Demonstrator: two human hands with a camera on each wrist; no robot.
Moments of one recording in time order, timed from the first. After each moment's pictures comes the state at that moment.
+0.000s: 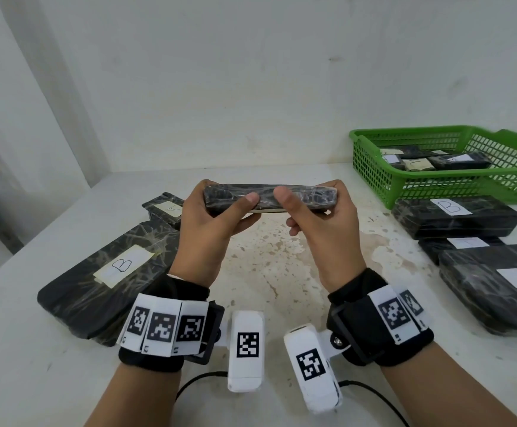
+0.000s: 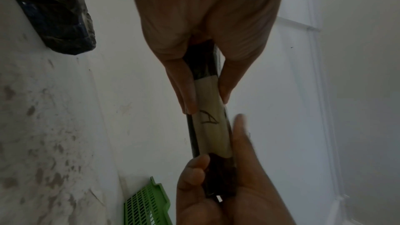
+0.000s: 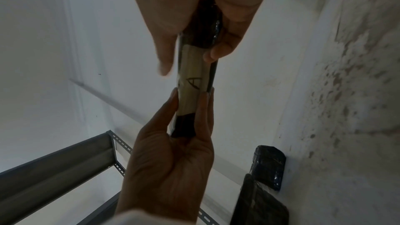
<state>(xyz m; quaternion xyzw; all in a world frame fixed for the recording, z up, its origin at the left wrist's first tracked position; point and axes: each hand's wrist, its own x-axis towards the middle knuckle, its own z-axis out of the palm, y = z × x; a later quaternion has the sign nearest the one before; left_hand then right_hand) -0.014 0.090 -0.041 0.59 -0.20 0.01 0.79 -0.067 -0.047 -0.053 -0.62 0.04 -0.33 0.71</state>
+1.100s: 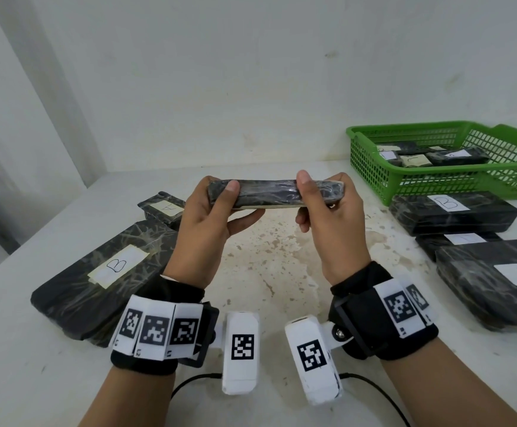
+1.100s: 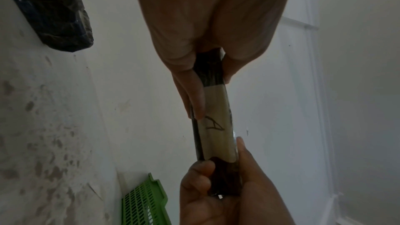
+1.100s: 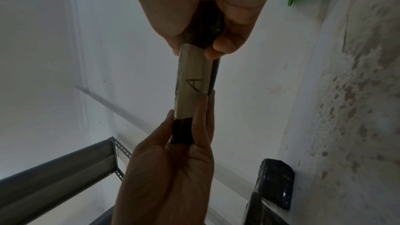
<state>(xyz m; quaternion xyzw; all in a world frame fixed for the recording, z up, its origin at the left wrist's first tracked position) -0.013 0.086 -0.044 0.56 -0.25 -0.02 0.79 -0.063 -0.057 -0.050 -0.61 0.06 -0.36 0.70</state>
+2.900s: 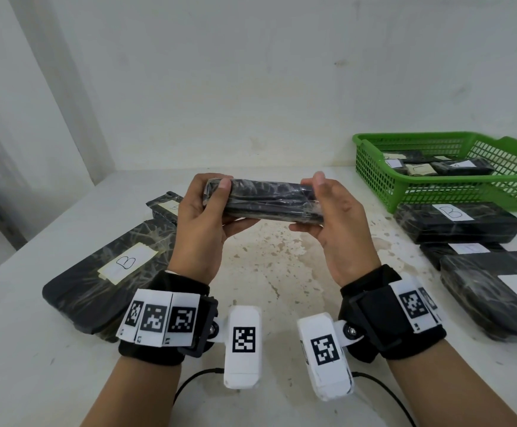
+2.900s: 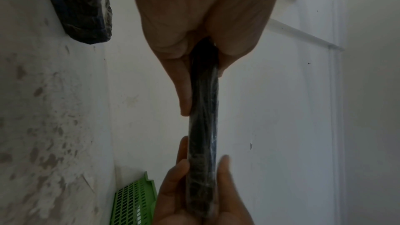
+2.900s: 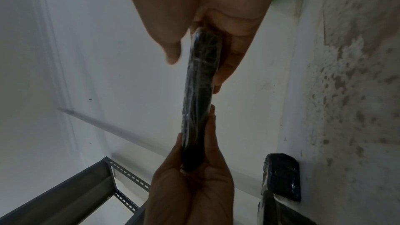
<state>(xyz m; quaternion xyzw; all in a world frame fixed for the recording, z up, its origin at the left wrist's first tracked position) -0.003 0.094 -0.044 0.53 -0.21 -0.01 0.82 -0.060 -0.063 -0.053 -0.59 0.01 -0.28 0.75</state>
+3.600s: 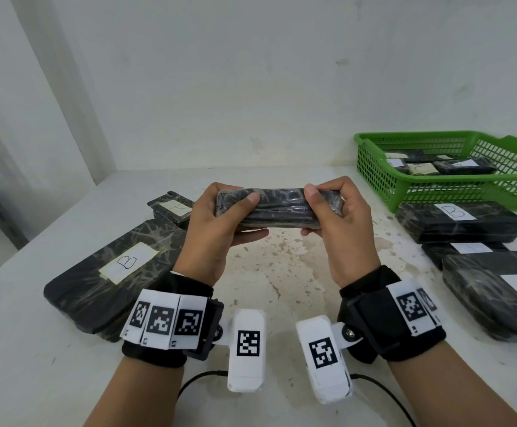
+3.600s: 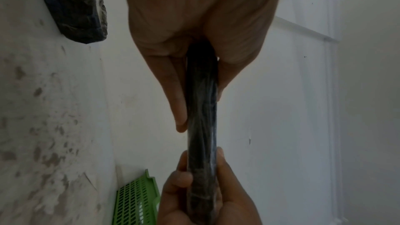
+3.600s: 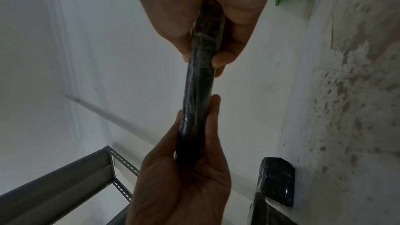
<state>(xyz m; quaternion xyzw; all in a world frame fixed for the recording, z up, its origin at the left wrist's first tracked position) -0.007 0.091 -0.044 0.57 -0.19 -0.06 0.79 -0.058 -0.063 -0.057 -0.62 0.03 -0.35 0.71</state>
